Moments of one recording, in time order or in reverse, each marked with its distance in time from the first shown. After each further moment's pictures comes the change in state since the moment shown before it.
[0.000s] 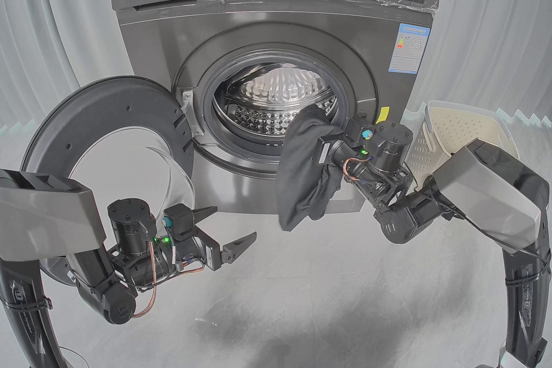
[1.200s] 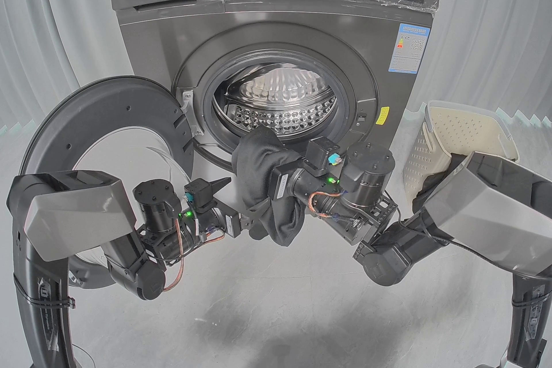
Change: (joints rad) left arm 0.002 0.152 -0.302 0.002 0.029 -0.015; right arm 0.218 -0.093 0.170 -0.063 0.004 0.005
